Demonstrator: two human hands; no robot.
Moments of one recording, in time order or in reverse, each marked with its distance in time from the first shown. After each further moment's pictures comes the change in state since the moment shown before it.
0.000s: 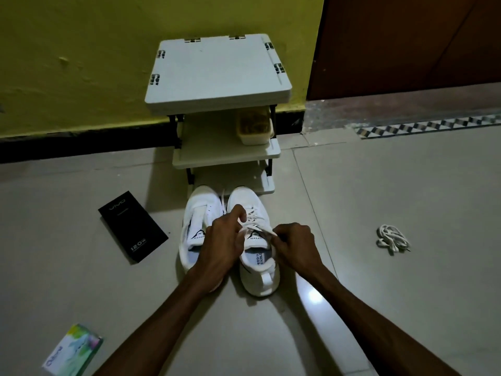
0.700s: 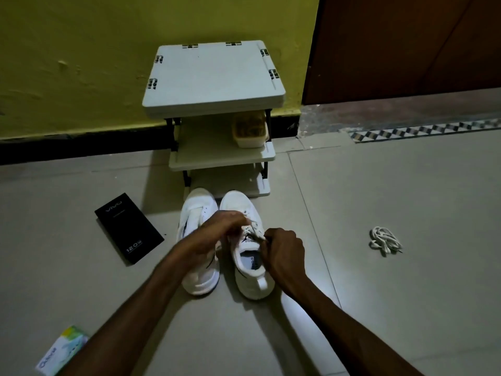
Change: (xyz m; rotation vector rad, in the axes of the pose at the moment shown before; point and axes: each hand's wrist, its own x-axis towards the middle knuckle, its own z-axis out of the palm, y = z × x) left_hand 0.027 0.017 -0.030 -0.689 -0.399 -0.451; right_hand -0.013 -0.032 0.009 -0.213 0.033 0.170
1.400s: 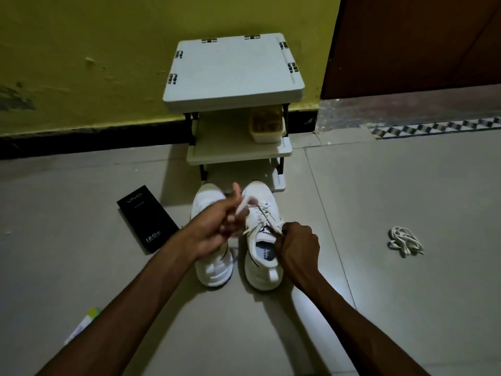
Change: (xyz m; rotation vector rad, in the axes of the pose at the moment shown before) left_hand -0.020 0.012 -0.019 -0.445 -0.094 -0.013; right_hand 0.001 -0.006 -0.003 -0.051 0.016 0.094
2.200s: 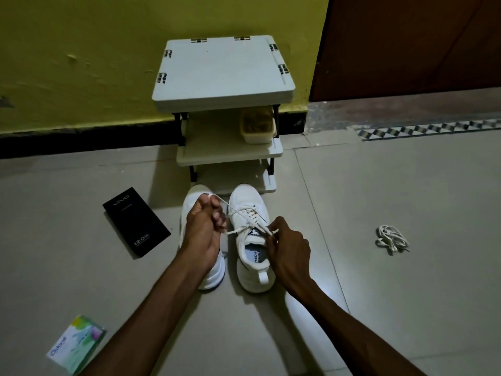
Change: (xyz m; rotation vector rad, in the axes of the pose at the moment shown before) left_hand 0.005 -0.021 0.017 -0.241 0.563 0.339; right_hand -0.010 0.009 0.010 0.152 0.065 -0.140
